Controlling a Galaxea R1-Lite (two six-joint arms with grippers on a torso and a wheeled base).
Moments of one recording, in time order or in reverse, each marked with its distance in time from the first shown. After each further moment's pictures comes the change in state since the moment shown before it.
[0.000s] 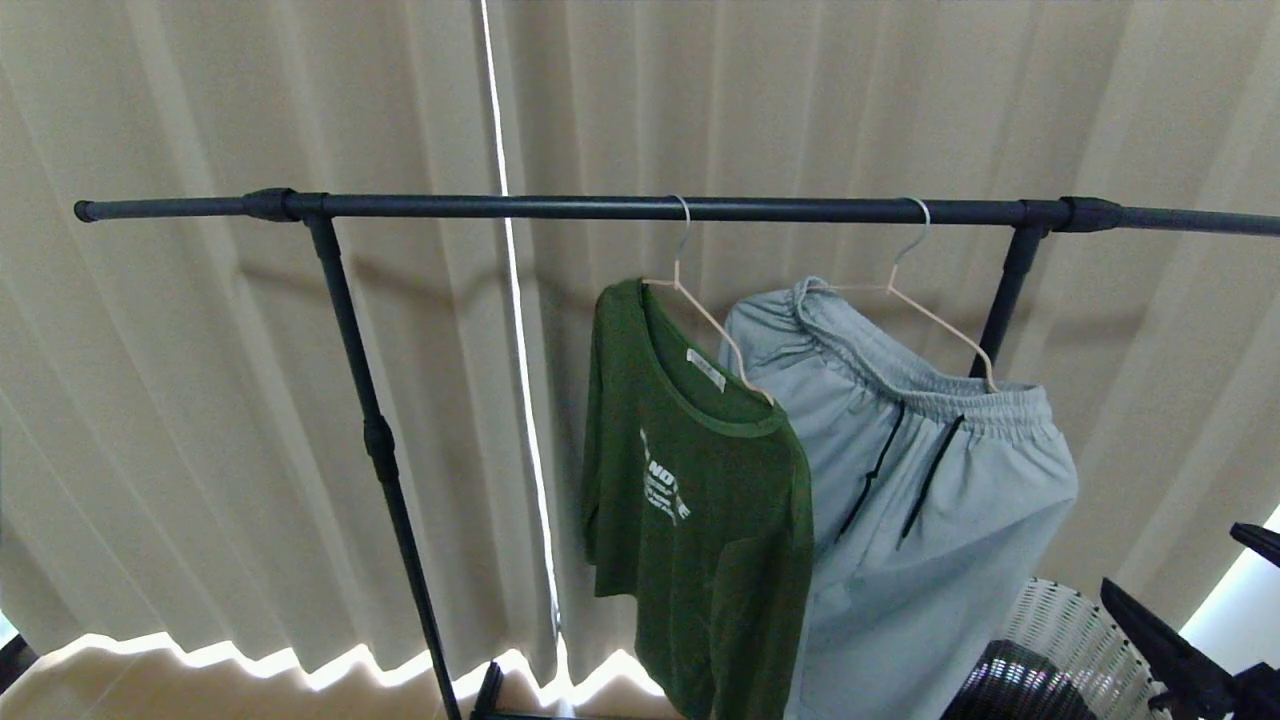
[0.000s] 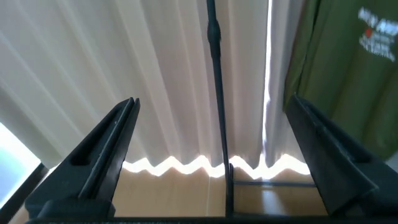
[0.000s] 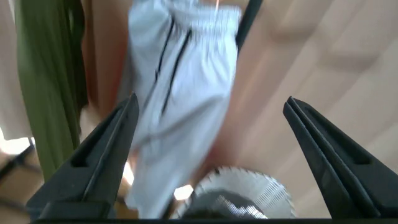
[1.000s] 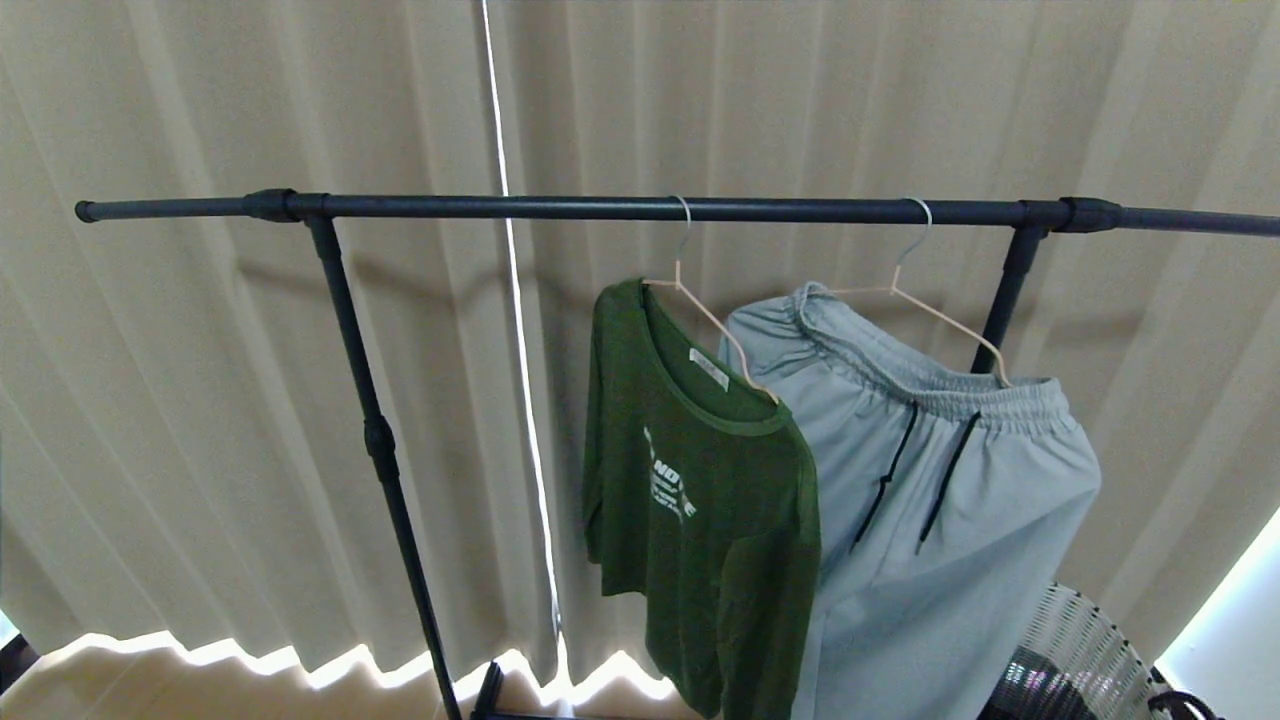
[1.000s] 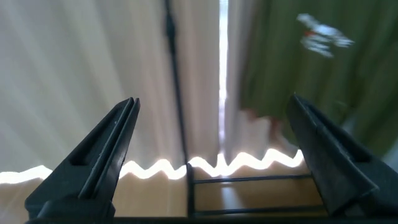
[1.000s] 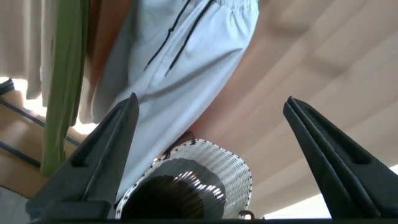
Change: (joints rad) left arm -0.180 -0.075 0.040 0.005 -0.044 -0.120; right arm 0.037 -0.471 -0.143 0.638 0.000 -0.193
